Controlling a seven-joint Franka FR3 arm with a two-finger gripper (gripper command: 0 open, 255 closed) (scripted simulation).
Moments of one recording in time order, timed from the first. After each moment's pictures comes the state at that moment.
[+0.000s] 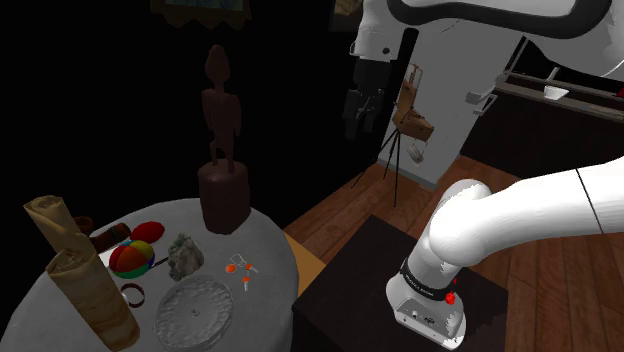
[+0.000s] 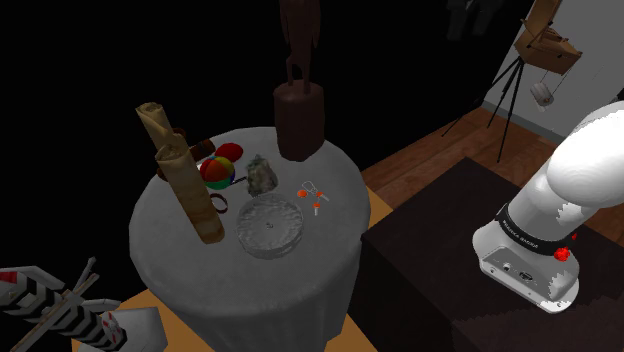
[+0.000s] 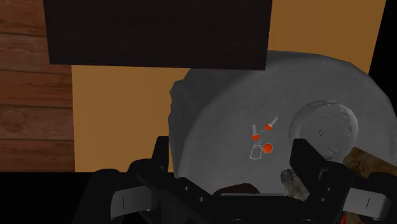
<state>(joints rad) 0.02 -0.79 -0.01 -2.33 0.11 1.44 0.01</state>
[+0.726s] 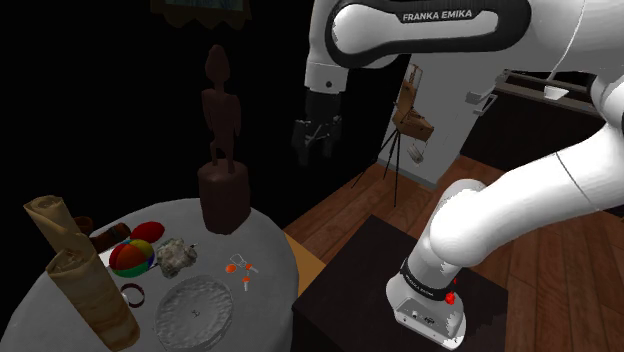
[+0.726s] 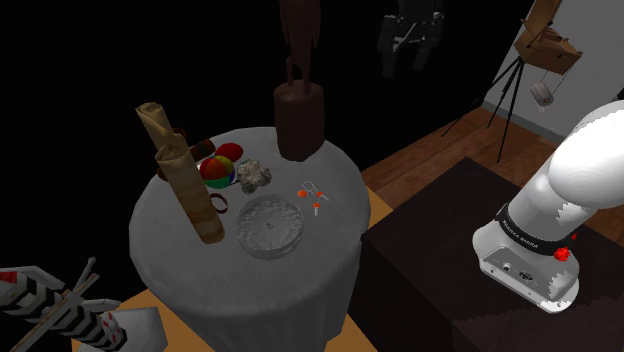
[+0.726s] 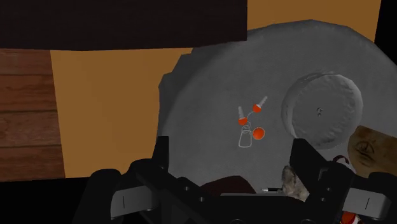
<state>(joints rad) 0.04 -0.59 0.14 -2.38 0.21 1.70 0.18</state>
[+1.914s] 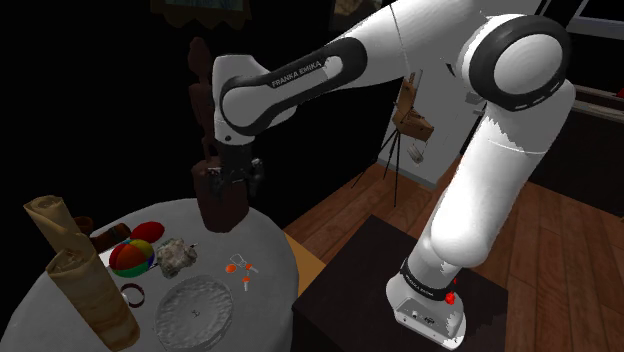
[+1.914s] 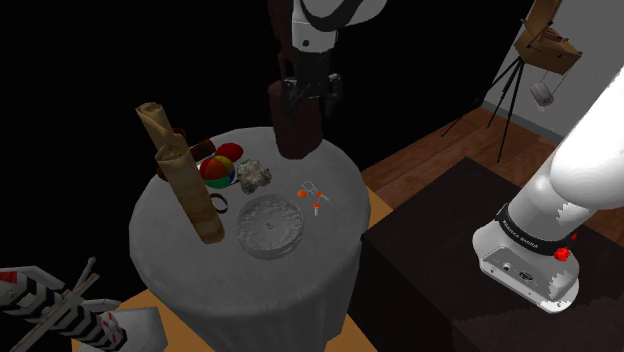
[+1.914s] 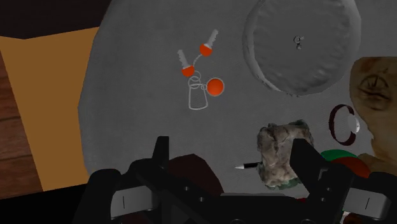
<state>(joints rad) 0.08 0.04 0.33 -2.12 0.17 2.10 0.53</state>
